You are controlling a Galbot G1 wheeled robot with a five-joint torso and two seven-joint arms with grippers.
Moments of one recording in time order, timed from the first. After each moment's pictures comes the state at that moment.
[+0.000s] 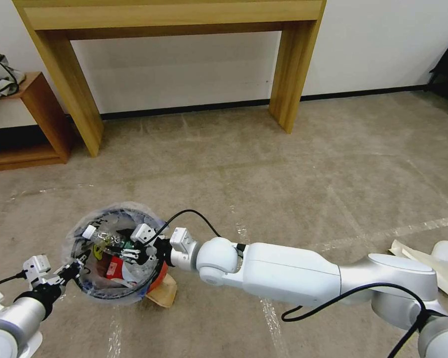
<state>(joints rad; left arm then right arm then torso) 1.60 -1.36 -1.12 -2.18 -1.07 0.73 -0.06 -0.20 1.26 -0.96 1.61 0.83 -0.04 0.04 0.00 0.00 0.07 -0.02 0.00</state>
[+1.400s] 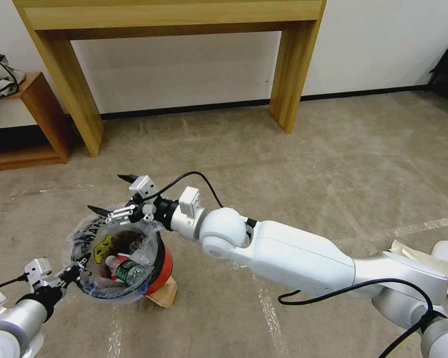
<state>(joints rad) 1.60 -1.36 -1.12 -2.16 -1.04 0.73 -0.05 -0.20 1.24 -0.70 1.76 0.87 -0.05 0.05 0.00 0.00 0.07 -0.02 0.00</state>
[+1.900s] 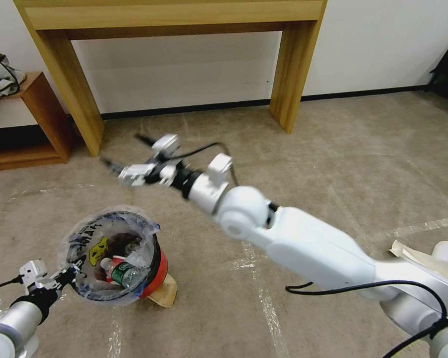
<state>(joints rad) 1.61 -1.35 -1.15 -2.16 -1.03 0.74 -0.05 -0.32 1.10 -0.36 1.87 0.96 -0.01 0.05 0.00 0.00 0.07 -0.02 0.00</state>
